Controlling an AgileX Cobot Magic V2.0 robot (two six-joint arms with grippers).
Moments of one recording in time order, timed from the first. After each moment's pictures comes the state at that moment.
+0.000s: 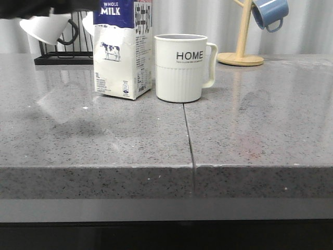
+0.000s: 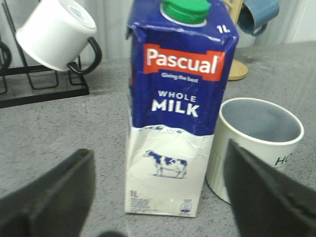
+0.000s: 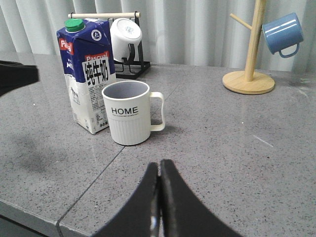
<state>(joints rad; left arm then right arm) -0.61 1.26 -0.68 -0.37 -0.36 0.26 0.38 0.18 -0.40 0.01 0.37 0.09</state>
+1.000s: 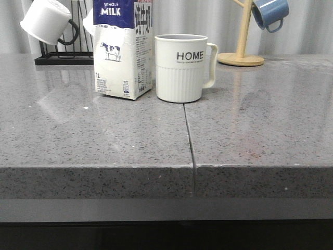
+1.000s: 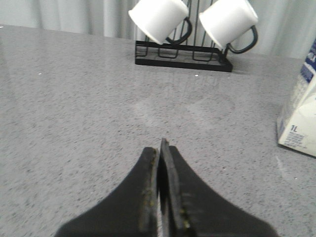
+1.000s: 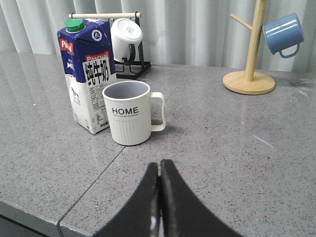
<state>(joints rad) -0.06 0.54 -0.26 0.02 -0.03 -0.10 0.38 0.18 -0.40 0.01 0.37 0.09</state>
